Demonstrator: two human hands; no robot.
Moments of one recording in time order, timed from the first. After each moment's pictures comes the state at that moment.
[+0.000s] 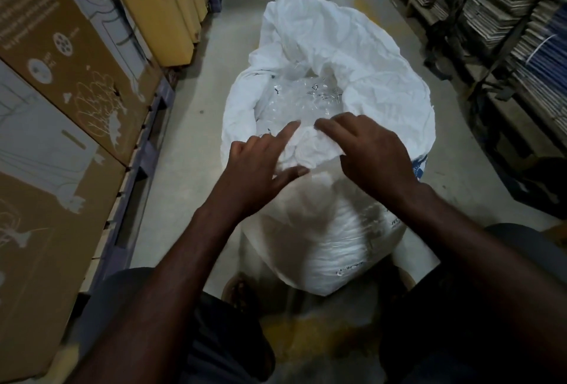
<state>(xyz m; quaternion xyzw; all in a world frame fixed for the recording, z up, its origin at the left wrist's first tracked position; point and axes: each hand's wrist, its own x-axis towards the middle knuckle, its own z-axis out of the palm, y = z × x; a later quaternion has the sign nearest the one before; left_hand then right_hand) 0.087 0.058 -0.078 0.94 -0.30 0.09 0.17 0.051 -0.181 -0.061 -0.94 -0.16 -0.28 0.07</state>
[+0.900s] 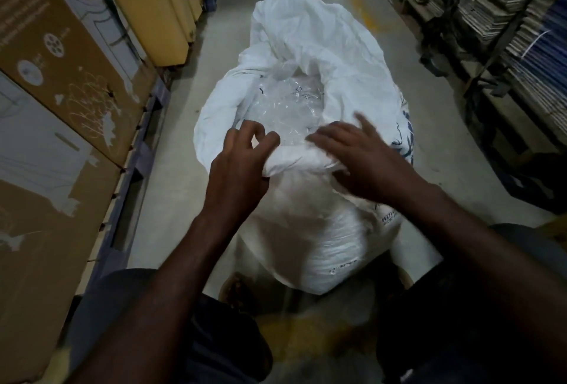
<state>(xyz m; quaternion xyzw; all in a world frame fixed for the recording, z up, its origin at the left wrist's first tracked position) 0.074 0.052 -0.072 0.94 -0.24 0.20 0.15 0.055 -0.210 -0.075 -0.97 -0.22 -0.11 0.06</state>
